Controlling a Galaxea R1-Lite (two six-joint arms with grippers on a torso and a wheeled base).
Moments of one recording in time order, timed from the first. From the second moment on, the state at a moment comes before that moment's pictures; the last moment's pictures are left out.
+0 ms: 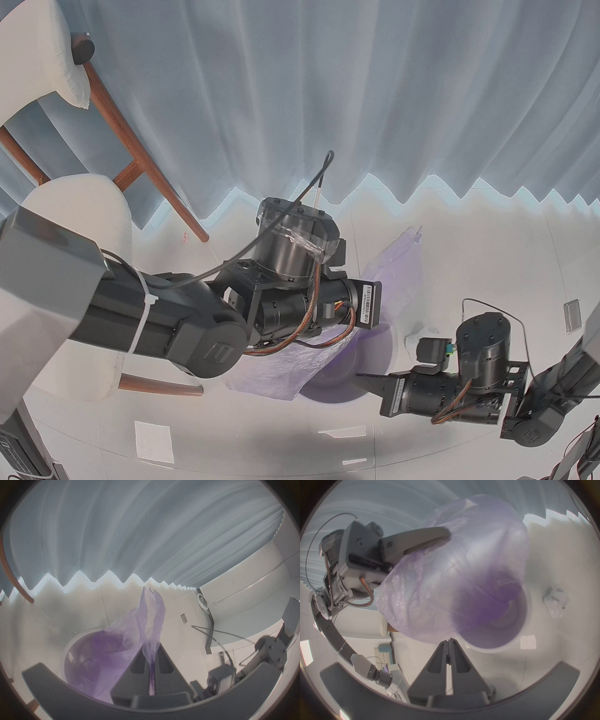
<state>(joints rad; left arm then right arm) -0.80 2.02 -1.24 -0.40 -0.09 -0.33 0.77 1.83 -0.40 -0.95 0.12 0.63</state>
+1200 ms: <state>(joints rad) -0.77 2.02 -1.24 -0.40 -0.06 -0.33 0.83 2.44 -0.65 -1.55 -0.29 0.69</state>
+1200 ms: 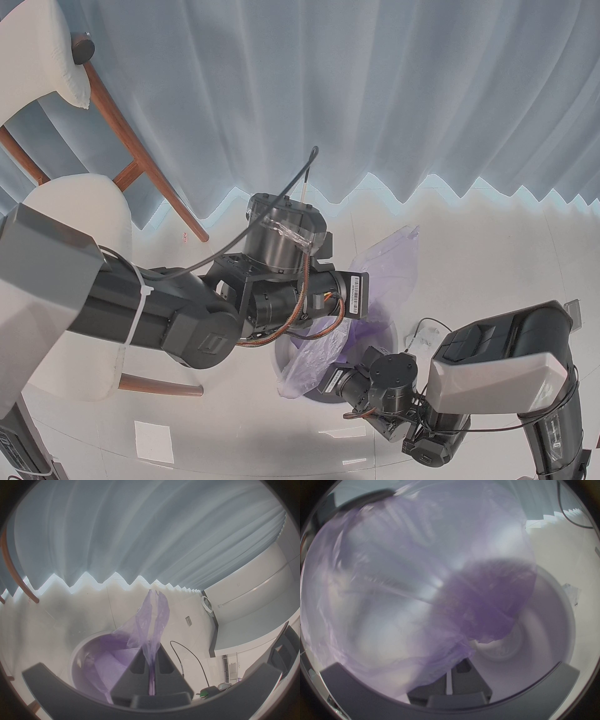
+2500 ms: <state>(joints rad) -0.77 1.96 -1.03 -0.42 -0.05 0.04 0.58 1.63 -0.42 -0.75 -0.24 1.09</state>
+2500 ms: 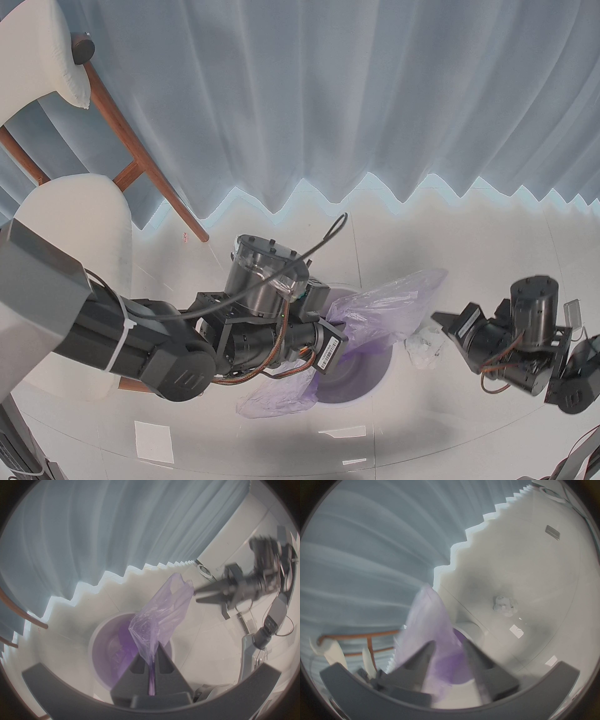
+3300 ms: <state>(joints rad) -0.84 1.93 -0.97 -0.43 -0.01 0.11 0.63 1.48 -0.78 -0.11 -0.18 1.30</state>
